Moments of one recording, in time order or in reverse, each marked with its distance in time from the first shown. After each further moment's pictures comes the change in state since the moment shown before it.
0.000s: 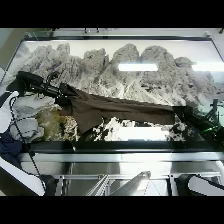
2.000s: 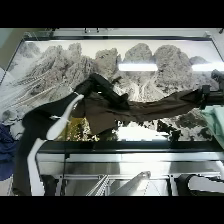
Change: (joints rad) left arm -0.715 -0.247 0.308 -0.027 -0.311 -0.231; right arm -0.016 -0.164 0.705 -0.594 0.744 0.645
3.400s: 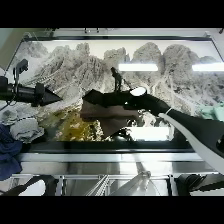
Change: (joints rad) left arm 0.802 0.949 -0.783 0.073 0.180 0.268; right arm 1.129 -0.190 0.119 0.470 -0.967 -0.085
